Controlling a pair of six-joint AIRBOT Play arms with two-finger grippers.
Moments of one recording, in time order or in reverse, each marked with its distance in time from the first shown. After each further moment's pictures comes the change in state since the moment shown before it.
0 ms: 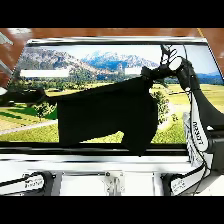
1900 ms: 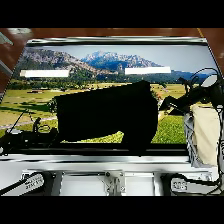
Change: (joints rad) left arm 0.166 0.188 -0.707 -0.217 -0.072 0.259; right arm -0.311 0.297 -0.421 -0.035 0.509 -0.169
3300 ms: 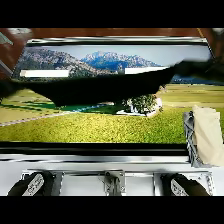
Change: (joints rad) left arm 0.004 0.347 0.874 0.078 -0.103 -0.131; right arm 0.149 0.446 0.203 0.008 -0.512 -0.144
